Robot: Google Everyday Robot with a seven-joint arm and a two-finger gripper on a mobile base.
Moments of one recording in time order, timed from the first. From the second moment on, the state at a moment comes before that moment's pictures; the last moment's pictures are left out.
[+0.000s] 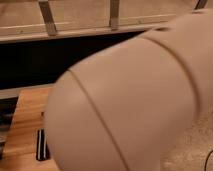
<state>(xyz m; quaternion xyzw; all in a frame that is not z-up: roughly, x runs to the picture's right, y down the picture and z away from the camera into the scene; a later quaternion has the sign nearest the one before) -0.055 -0.062 0.769 -0.04 -0.20 0.49 0.85</state>
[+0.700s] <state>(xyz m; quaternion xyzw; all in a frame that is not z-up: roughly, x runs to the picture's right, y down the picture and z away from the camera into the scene) -0.027 -0.021 0.809 -0.07 -0.17 0.54 0.82</state>
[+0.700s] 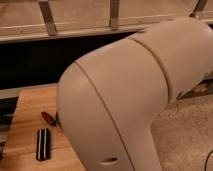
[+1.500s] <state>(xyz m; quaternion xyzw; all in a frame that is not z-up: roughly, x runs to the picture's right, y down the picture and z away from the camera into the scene) -0.067 -0.017 0.803 -0.12 -0.27 0.53 0.80</state>
